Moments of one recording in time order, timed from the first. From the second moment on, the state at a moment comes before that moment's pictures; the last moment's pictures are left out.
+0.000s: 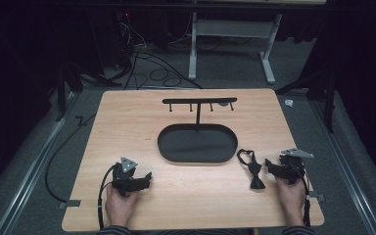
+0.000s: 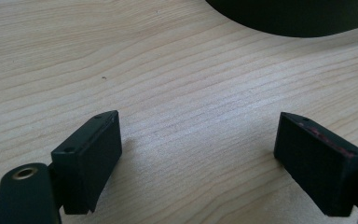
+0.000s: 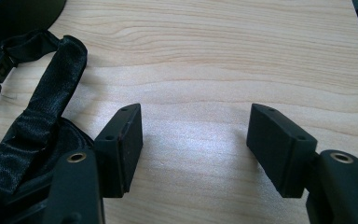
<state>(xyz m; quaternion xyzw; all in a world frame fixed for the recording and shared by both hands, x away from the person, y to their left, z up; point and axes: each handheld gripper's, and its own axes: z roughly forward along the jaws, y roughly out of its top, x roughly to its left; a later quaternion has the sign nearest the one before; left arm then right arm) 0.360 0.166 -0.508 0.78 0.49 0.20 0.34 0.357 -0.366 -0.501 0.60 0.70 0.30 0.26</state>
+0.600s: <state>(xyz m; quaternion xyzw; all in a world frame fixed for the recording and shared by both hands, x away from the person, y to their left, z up) 0.360 0.166 -0.508 0.78 0.49 0.20 0.34 0.356 -0.366 -0.501 0.59 0.70 0.30 0.26</state>
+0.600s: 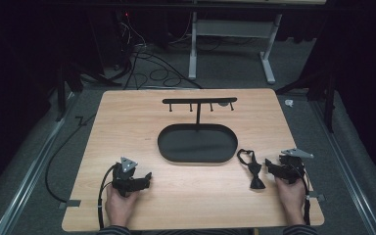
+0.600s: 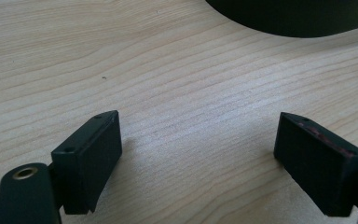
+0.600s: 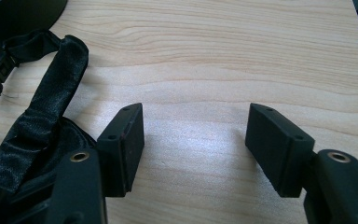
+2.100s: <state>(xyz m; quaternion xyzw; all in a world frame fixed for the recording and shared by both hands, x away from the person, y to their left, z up) 0.360 0.166 -0.508 0.78 0.49 0.20 0.34 0.324 -0.358 -0.467 0.55 0.71 0.38 0.23</state>
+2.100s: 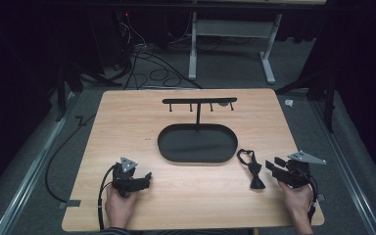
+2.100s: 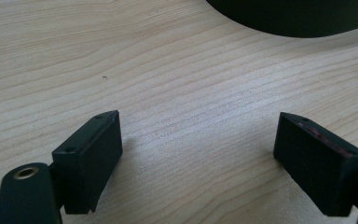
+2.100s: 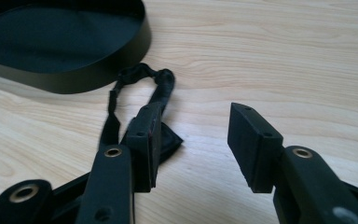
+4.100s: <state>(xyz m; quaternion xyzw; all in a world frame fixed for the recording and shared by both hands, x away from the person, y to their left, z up) 0.360 0.166 -0.508 0.78 0.49 0.20 0.34 0.357 -0.329 -0.456 0.52 0.74 0.38 0.22</state>
